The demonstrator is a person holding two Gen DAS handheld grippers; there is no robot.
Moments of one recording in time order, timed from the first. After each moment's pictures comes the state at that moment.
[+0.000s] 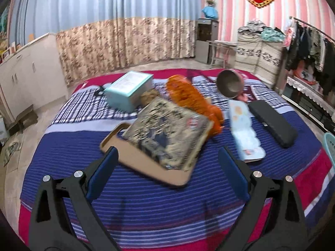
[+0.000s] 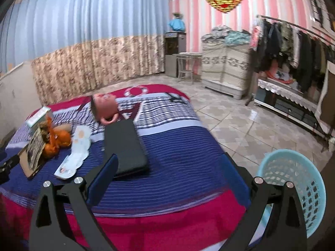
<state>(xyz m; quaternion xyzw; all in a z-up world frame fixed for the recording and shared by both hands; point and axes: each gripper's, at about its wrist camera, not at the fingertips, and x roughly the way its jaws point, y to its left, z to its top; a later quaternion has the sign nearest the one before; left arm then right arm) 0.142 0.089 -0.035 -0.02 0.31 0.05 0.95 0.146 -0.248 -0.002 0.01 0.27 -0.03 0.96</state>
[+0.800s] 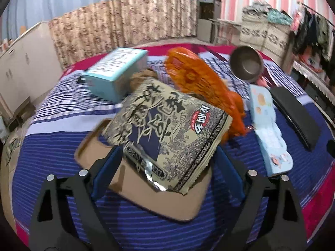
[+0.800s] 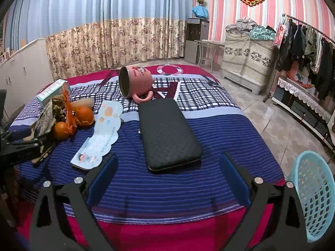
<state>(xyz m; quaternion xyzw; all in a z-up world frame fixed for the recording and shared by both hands) 0.203 0.090 -0.064 -0.02 0.38 0.05 0.92 0.169 -0.182 -0.027 -0.02 0.33 0.03 0.94</state>
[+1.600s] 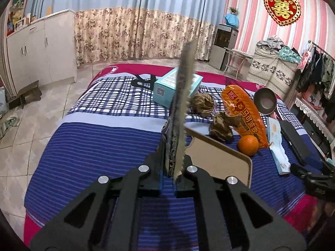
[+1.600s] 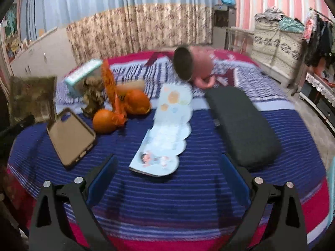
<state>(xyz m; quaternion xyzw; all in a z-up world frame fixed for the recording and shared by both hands) 0.143 0.188 -0.041 -0.10 0.32 0.07 0.94 0.193 -0.090 -0.055 -0.02 0.39 0.11 0.91</state>
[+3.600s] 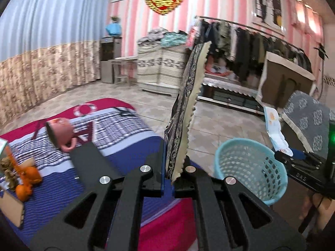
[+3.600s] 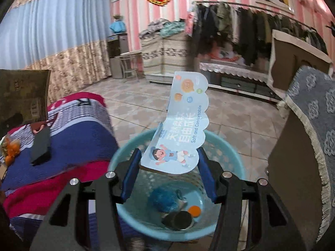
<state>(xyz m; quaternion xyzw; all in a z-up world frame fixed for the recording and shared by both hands) 0.144 -0.218 0.029 0.03 0.24 -0.27 0.93 0.049 -0.469 -0.002 0.09 0.28 -0.20 0.94</state>
